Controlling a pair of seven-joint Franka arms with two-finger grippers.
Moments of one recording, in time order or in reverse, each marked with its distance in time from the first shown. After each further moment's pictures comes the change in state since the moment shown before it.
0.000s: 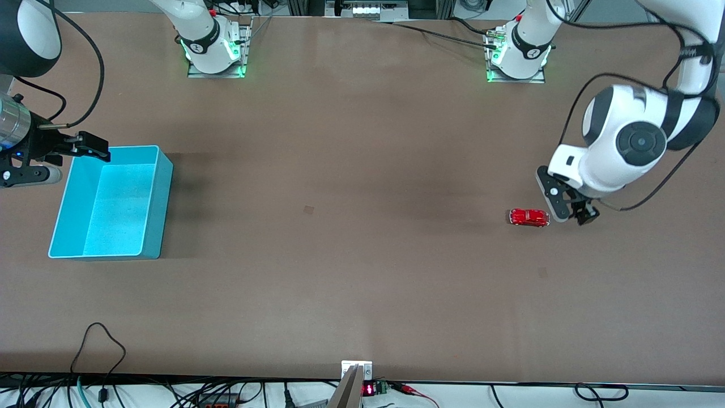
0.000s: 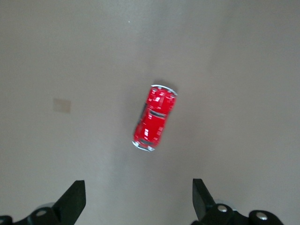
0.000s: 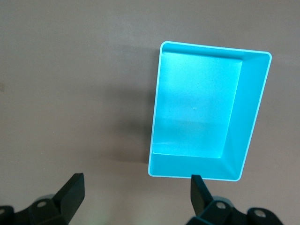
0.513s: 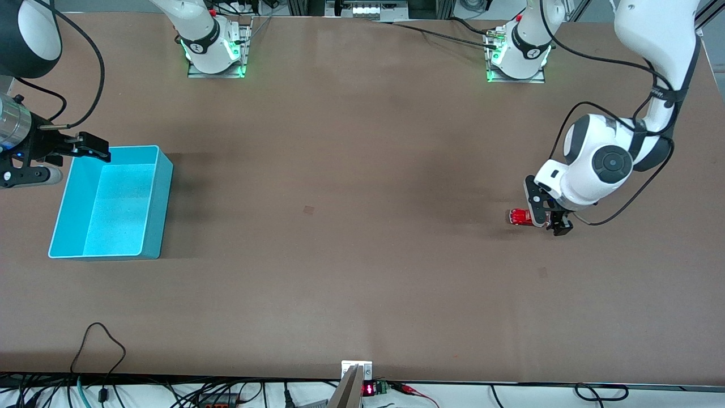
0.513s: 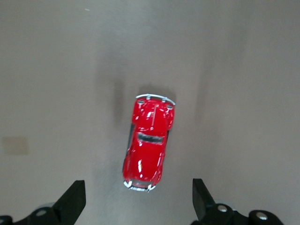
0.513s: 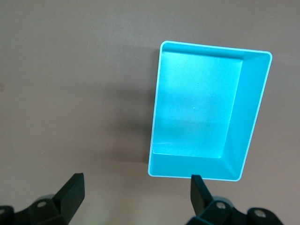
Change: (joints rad) left arm 0.028 0.116 -0.003 -0.117 0.006 0.244 0.135; right arm 0.000 0.002 0.000 0.000 0.000 0.000 0.000
